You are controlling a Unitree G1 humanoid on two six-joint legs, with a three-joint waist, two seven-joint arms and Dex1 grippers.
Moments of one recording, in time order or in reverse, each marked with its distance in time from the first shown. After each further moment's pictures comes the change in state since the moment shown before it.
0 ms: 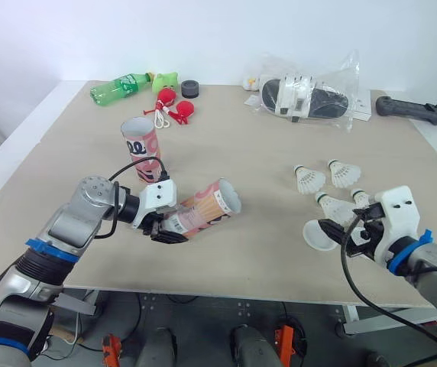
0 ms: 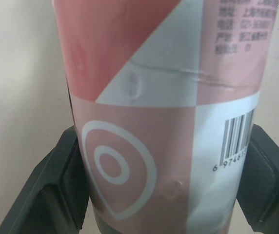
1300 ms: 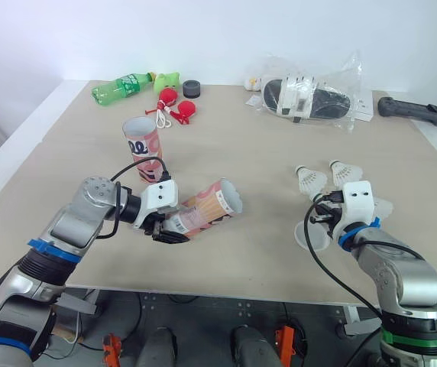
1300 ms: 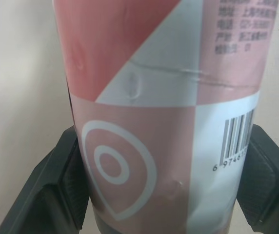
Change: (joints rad) left arm 0.003 -0.010 0.004 -0.007 0.008 0.003 0.001; right arm -0.177 0.169 0.191 0.333 -0.167 -0.212 -0.179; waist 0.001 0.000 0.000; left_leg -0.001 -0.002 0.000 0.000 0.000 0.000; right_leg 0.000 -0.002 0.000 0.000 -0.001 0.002
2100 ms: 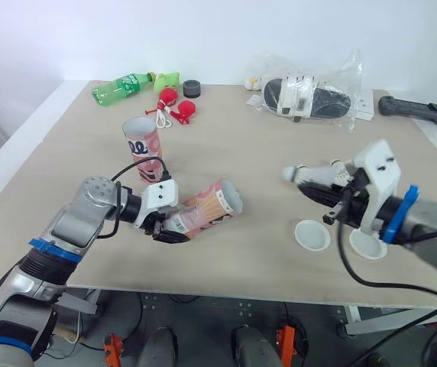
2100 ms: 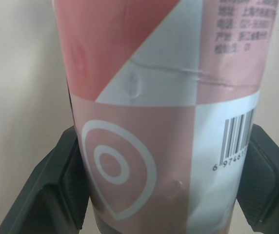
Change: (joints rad) left arm -0.008 -0.014 -0.001 0.021 0.004 -0.009 -0.004; right arm -0.226 -0.434 -0.088 -0.401 0.442 0.171 0.541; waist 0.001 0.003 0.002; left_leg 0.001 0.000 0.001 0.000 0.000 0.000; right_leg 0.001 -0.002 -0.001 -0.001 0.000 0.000
